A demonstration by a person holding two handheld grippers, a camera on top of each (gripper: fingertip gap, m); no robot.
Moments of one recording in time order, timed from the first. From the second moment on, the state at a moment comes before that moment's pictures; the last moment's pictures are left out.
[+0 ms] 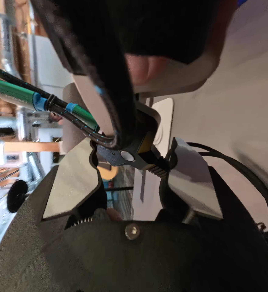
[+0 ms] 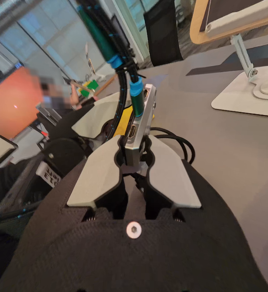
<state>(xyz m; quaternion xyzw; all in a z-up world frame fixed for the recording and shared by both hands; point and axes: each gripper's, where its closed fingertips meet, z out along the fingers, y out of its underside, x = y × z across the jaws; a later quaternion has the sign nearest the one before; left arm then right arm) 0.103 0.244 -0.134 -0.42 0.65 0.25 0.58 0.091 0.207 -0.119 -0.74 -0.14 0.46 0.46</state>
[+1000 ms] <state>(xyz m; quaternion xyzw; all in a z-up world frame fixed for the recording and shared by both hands) 0.089 0.203 -0.165 -0.38 0.77 0.10 0.50 0.068 0.156 -0.142 -0.77 -0.30 0.48 0.31</state>
